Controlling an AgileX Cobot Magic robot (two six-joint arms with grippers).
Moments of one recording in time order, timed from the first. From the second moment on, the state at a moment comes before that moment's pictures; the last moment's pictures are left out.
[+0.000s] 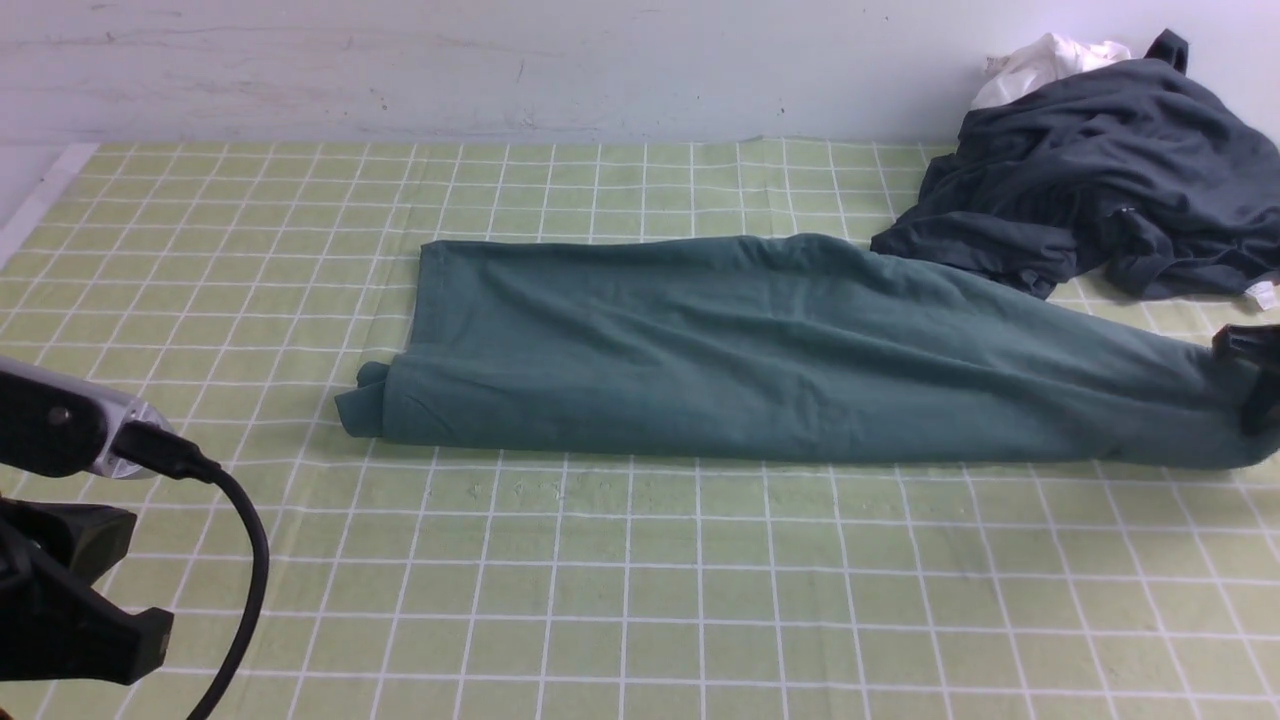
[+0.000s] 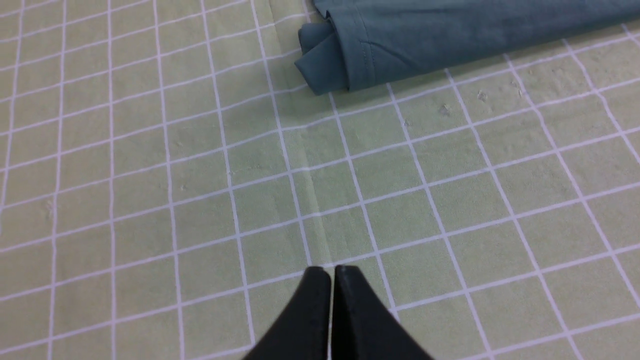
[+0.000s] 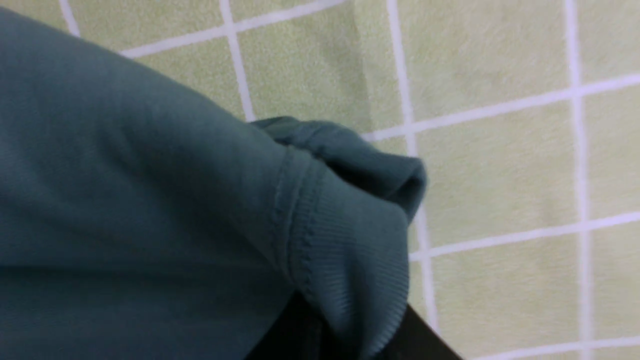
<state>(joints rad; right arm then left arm) -0.32 2.04 -1.54 0.08 0.96 -0.16 -0.20 0.73 -0.58 0.08 0.63 0.02</state>
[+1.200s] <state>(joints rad) 0.44 2.24 -2.08 0.48 0.90 -0.22 -0.20 0.73 -0.58 0.06 0.62 0.02</state>
